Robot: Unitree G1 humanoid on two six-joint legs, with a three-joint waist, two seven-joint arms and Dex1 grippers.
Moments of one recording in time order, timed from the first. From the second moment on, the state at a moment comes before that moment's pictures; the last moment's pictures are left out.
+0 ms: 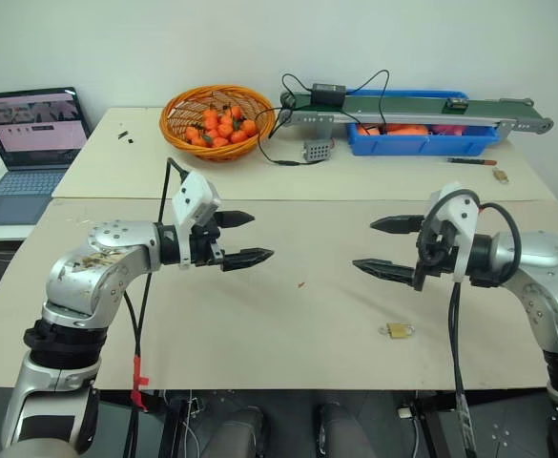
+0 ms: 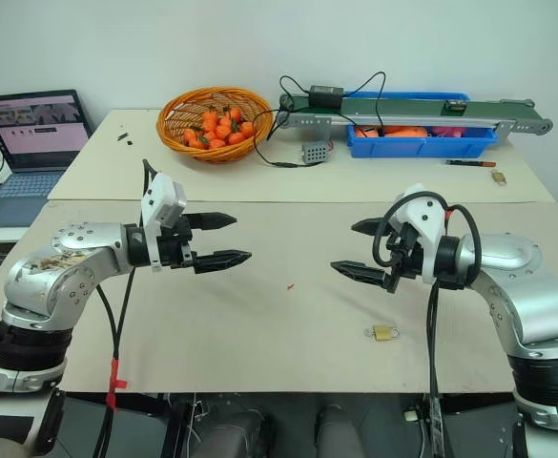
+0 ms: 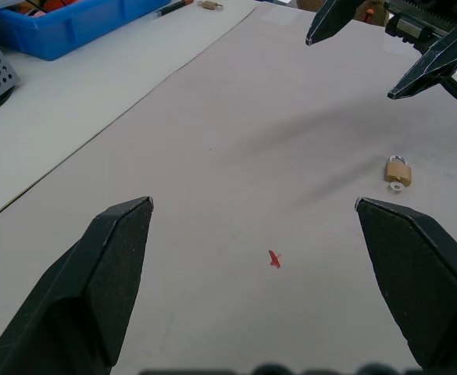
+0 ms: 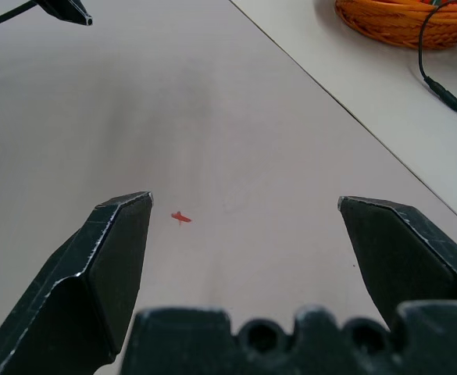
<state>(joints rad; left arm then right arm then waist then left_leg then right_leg) -0.58 0.66 -0.02 -0.24 -0.54 0.76 -0.93 -0.42 -0.83 -0.09 -0.32 0.48 0.64 1.00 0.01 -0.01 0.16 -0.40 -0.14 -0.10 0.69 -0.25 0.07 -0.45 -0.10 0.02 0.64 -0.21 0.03</state>
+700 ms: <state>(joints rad) -0.68 0.65 -0.31 -0.16 -0.34 0.59 -1.13 0.04 -1.10 -0.22 -0.38 0.35 0.43 1.17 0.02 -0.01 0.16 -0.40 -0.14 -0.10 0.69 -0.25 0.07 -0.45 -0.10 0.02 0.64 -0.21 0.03</state>
